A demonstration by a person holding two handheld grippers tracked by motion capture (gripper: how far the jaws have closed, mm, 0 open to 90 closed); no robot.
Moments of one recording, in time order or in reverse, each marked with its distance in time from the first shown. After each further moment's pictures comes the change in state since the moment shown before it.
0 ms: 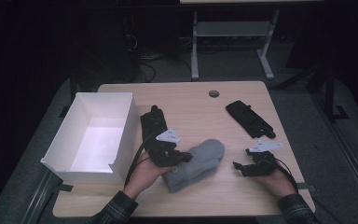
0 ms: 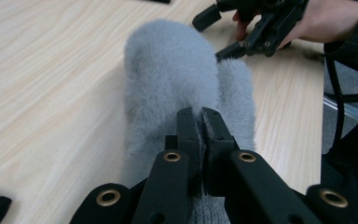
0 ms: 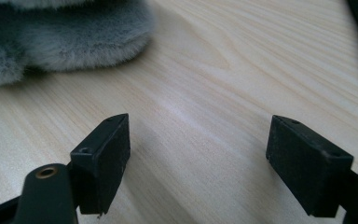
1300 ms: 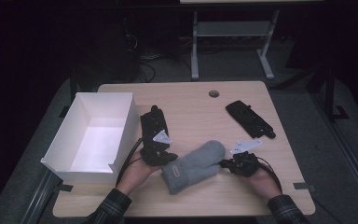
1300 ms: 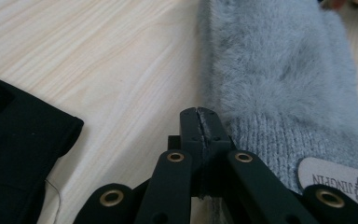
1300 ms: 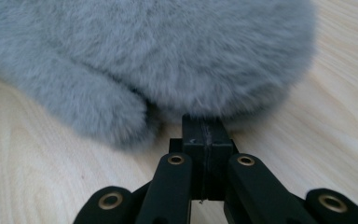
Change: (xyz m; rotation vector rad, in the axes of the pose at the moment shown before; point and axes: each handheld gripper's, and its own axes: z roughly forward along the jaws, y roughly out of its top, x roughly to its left) left arm 0.031 -0.026 -0.002 0.155 0.133 -0.013; right arm 0.046 0.034 0.015 0.041 0.196 -0.088
